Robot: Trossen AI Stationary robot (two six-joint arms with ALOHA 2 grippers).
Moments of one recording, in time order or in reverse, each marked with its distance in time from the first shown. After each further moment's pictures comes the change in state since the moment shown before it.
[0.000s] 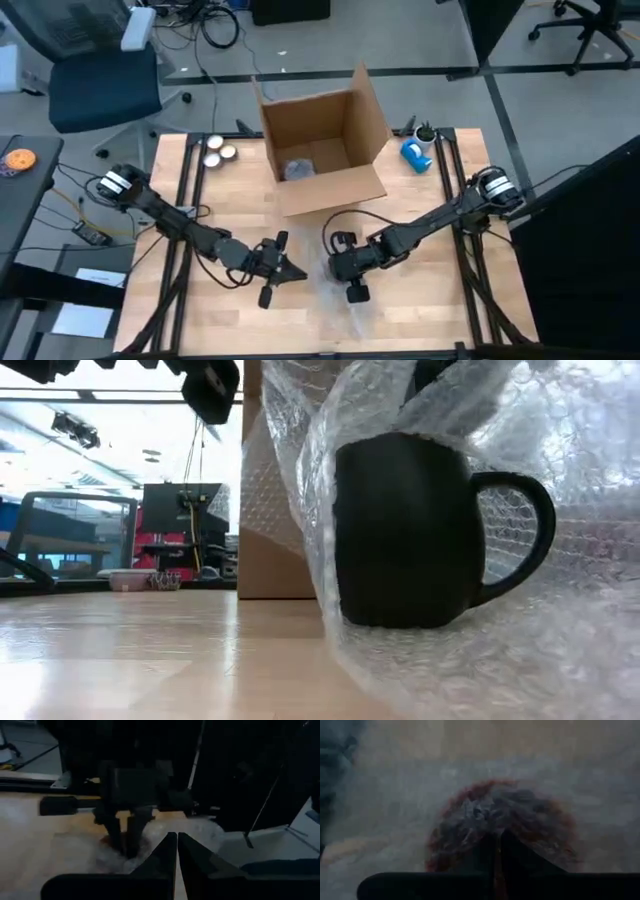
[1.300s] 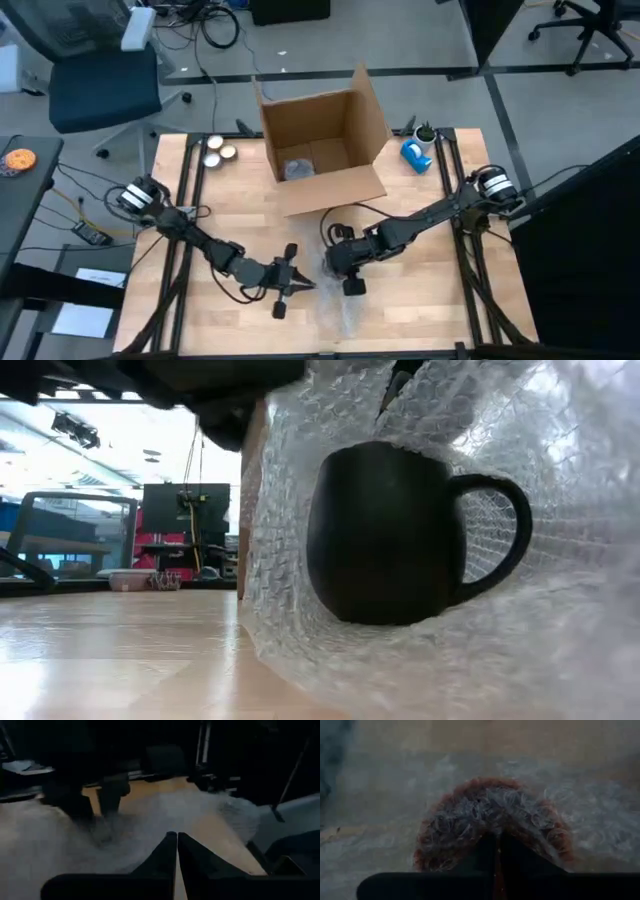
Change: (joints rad) left arm -0.032 0.336 0.138 0.119 -0.077 0.135; right arm -0.049 0.000 -0.001 0.006 -0.017 -0.010
